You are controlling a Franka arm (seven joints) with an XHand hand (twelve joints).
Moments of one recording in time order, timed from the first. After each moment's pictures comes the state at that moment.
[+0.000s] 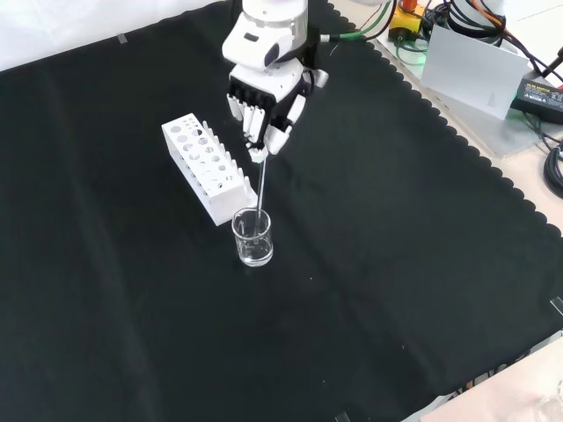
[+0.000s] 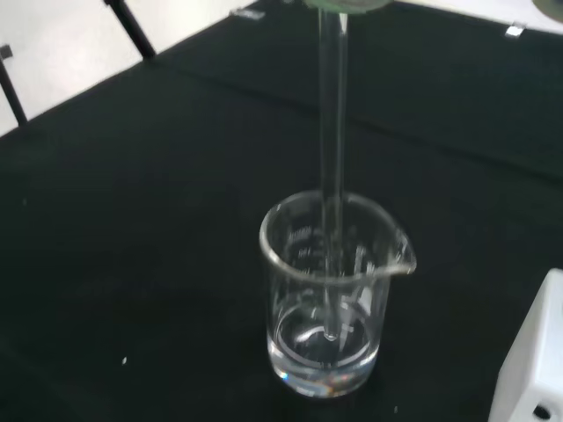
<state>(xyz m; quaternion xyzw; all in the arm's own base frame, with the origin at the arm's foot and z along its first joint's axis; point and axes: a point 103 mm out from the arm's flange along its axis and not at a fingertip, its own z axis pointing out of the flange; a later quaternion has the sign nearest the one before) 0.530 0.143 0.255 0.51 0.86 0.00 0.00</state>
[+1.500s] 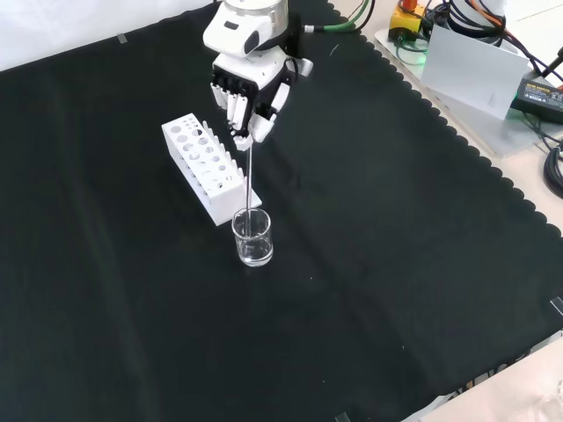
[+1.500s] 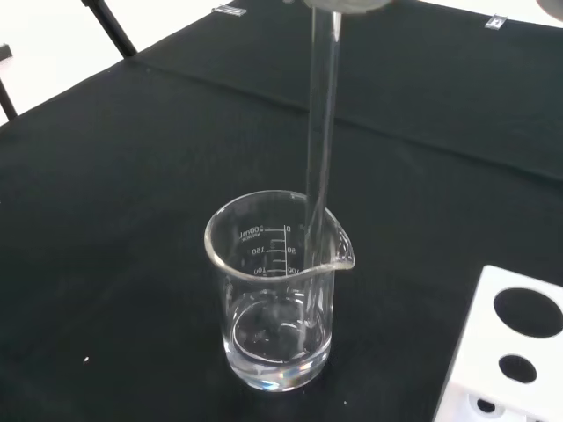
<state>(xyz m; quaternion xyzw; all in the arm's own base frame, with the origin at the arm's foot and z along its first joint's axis) 0.540 0.112 0.267 0.52 0.86 0.01 -0.01</state>
